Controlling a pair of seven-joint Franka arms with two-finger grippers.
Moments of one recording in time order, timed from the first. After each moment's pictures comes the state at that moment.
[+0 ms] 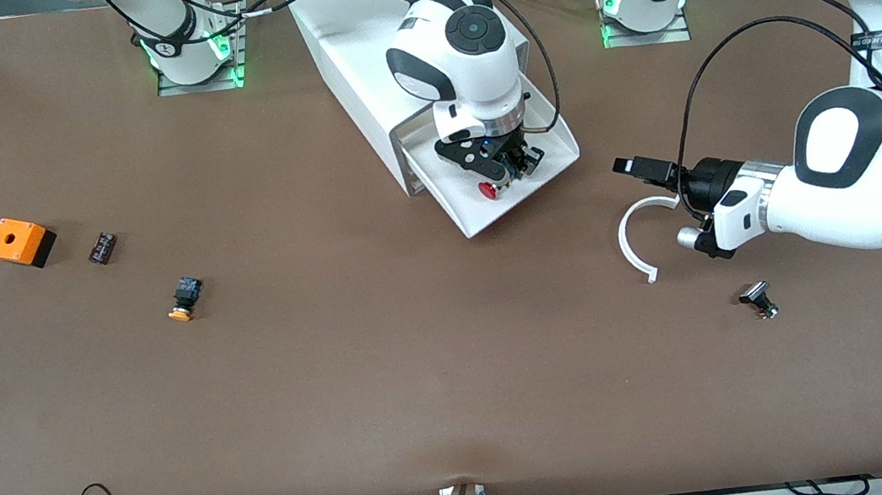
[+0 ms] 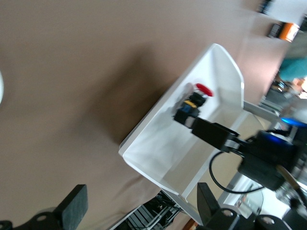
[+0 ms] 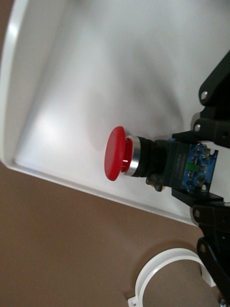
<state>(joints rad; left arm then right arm) 0.17 0.49 -0.29 -1.56 -0.56 1.45 0.11 0.86 0.80 0.13 -1.15 -0.07 2.14 1.67</state>
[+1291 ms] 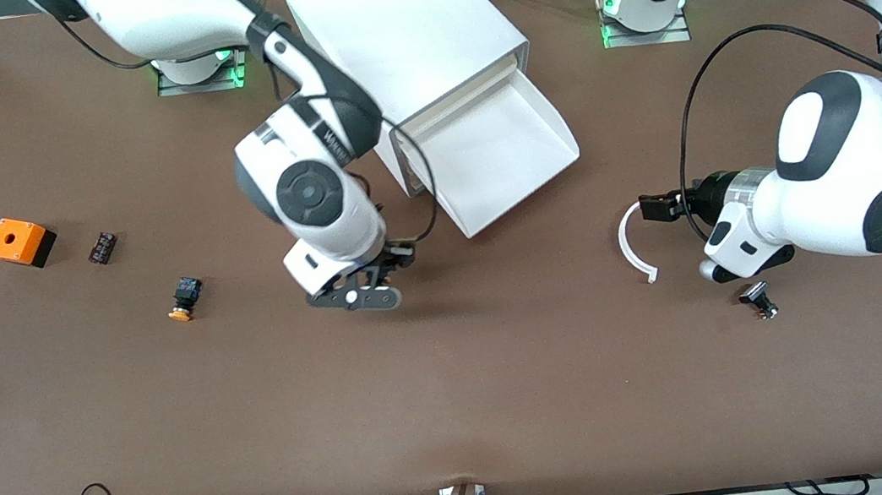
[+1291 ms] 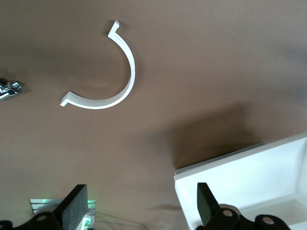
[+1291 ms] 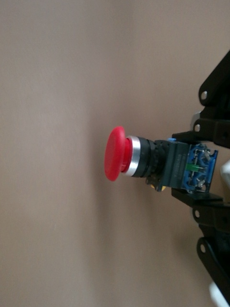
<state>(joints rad) 0.03 0.58 -0.27 -1.28 -0.17 1.41 -0.44 0.46 0.73 0.13 -1.20 -0.03 1.86 0.67</state>
